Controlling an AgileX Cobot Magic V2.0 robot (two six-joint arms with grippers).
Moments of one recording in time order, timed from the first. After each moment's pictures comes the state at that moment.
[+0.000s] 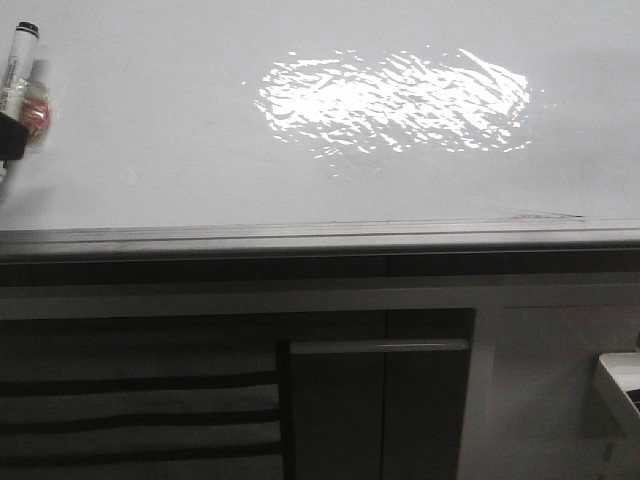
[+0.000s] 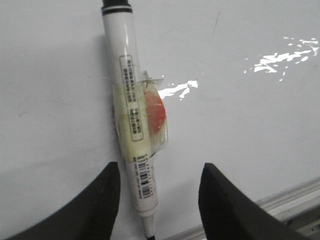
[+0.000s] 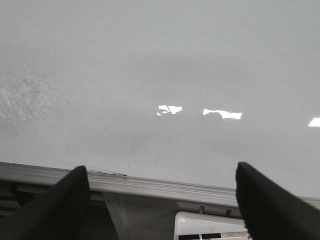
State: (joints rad) left arm -0.33 1.17 -0.49 -0.02 -0.19 0.08; right arm 0.07 0.62 -0.49 0.08 0.29 -0.10
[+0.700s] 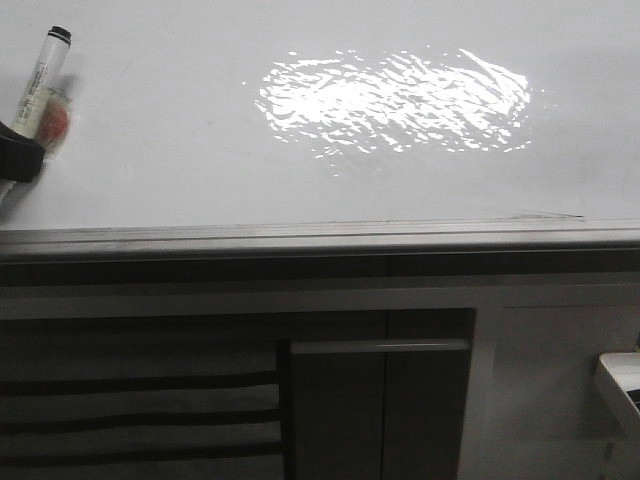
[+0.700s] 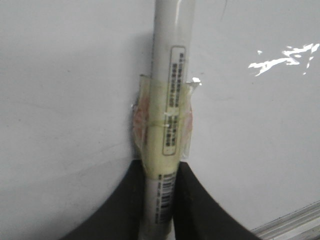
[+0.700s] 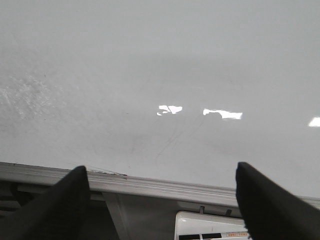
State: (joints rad) left arm -0.33 1.30 -0.50 -0.01 -0.32 0.08; right arm 0.07 0.62 -0.49 0.08 0.29 -0.10
